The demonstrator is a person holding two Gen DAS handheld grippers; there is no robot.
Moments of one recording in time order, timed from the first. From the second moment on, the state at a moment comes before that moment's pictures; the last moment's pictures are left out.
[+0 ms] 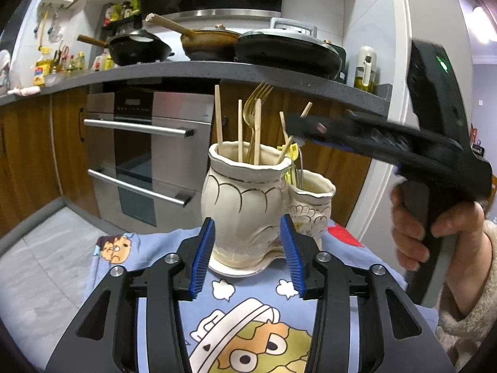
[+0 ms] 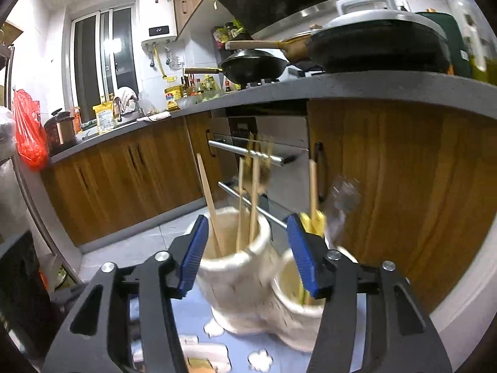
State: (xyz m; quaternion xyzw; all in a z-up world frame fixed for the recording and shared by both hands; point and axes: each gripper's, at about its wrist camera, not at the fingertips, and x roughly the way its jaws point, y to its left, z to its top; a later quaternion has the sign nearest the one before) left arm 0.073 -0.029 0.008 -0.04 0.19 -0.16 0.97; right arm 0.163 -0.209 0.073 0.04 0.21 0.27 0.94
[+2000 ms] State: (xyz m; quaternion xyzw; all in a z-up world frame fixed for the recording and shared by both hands) left arm 0.042 -0.045 -0.009 0.01 0.14 -0.05 0.99; right arm 0.080 -0.270 -0.001 -0.03 0.16 0.19 0.97
